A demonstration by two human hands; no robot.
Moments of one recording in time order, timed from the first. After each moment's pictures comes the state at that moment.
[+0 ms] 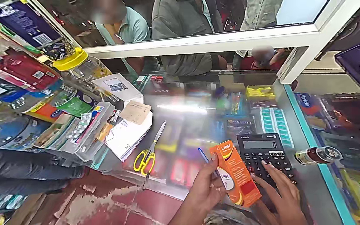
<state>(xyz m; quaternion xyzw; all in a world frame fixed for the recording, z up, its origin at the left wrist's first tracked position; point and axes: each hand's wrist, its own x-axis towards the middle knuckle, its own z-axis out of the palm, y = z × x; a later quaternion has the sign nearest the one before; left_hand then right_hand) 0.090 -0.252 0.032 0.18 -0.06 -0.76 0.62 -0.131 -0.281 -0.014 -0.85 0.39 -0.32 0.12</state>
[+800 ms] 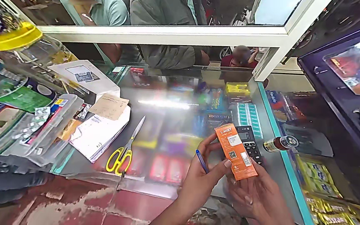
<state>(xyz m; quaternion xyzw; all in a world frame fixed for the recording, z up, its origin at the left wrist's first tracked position) 0.067 -0.262 0.057 0.35 -0.37 -0.60 0.62 -0.107 -0.294 0.041 -0.23 0.14 -0.36 0.89</state>
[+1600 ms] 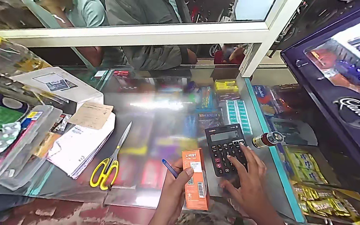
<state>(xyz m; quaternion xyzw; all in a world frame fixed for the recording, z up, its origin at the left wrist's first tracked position) 0.078 -0.240 0.031 0.39 -0.19 -0.61 0.66 -0.137 -0.301 -0.024 -0.82 0.47 -0.32 -0.02</state>
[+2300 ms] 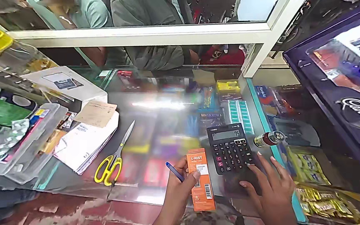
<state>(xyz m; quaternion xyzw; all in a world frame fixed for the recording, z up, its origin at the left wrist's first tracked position) 0.073 -0.237 0.020 0.38 -0.27 -0.57 0.68 -0.176 -0.284 -0.022 -0.80 0.51 -0.30 -0.08</state>
